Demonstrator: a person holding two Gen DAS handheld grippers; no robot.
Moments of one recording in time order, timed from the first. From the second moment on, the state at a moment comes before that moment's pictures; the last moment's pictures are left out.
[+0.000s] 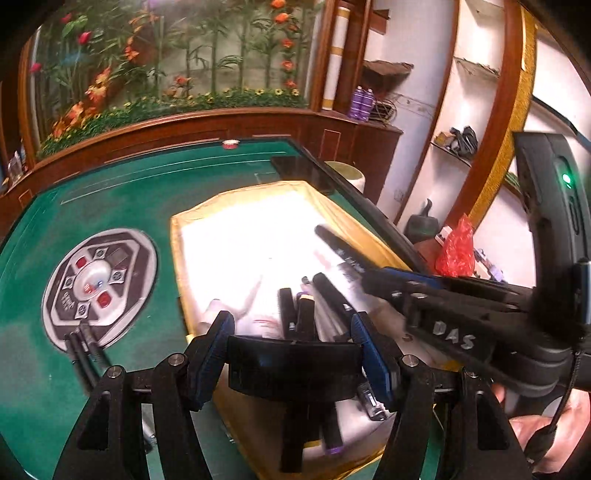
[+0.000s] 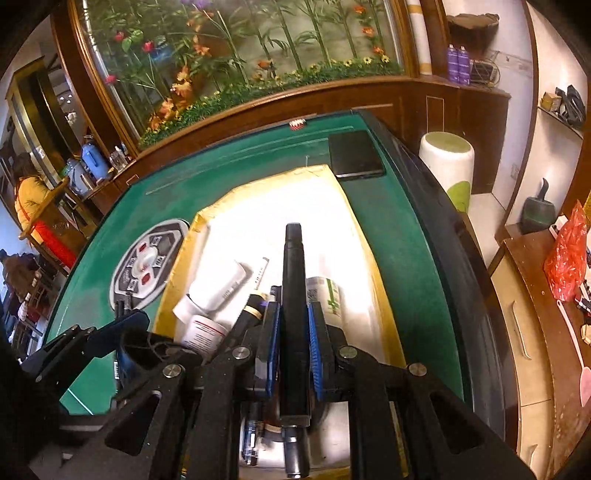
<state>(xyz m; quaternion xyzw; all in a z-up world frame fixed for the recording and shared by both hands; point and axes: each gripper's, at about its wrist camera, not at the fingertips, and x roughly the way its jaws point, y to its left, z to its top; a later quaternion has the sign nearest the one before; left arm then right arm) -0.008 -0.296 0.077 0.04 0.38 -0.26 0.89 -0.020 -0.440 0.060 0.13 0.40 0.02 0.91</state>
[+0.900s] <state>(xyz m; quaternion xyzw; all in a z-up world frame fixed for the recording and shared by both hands) -0.025 -0.239 0.096 0.00 0.36 -0.27 0.90 -0.050 -0.416 0.095 0.14 0.35 0.05 0.92</state>
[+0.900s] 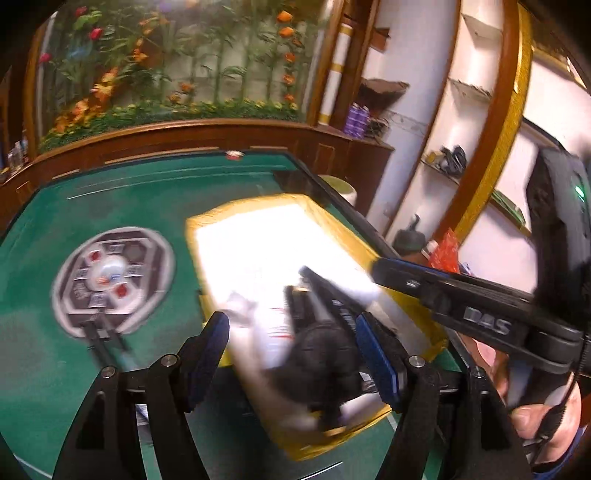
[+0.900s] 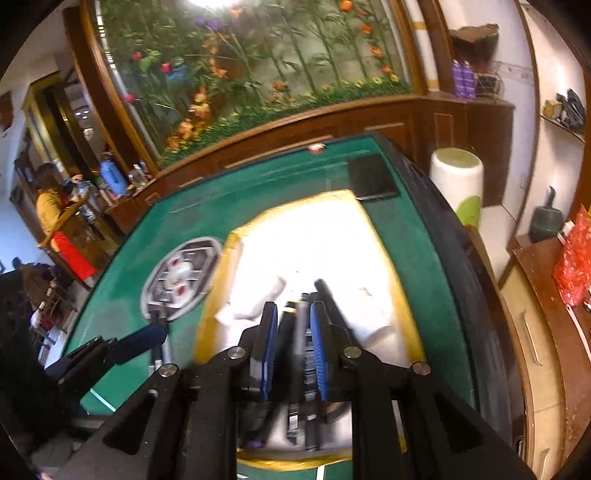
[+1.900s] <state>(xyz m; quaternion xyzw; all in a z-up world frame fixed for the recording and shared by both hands) 0.044 -0.035 0.039 -0.13 0.39 -0.06 0.91 0.012 -0.233 0.038 0.04 0.46 0.05 0.89</state>
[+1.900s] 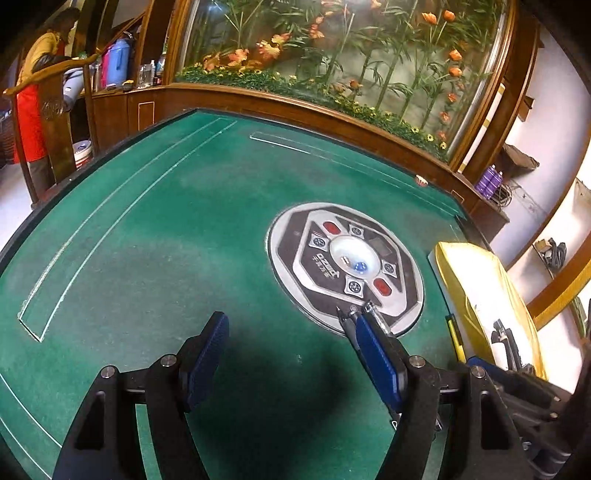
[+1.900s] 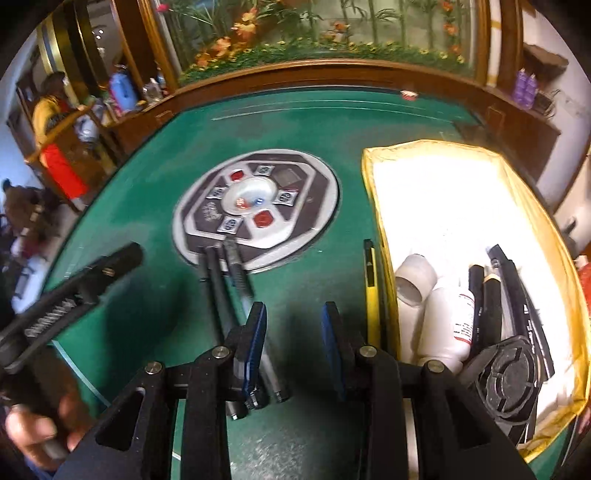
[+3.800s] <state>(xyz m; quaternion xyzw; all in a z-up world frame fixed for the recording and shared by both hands) -0.002 -0.090 0.025 -0.02 0.46 -0.06 0.89 -0.007 -0.230 0.009 0.04 0.44 0.19 0.87</state>
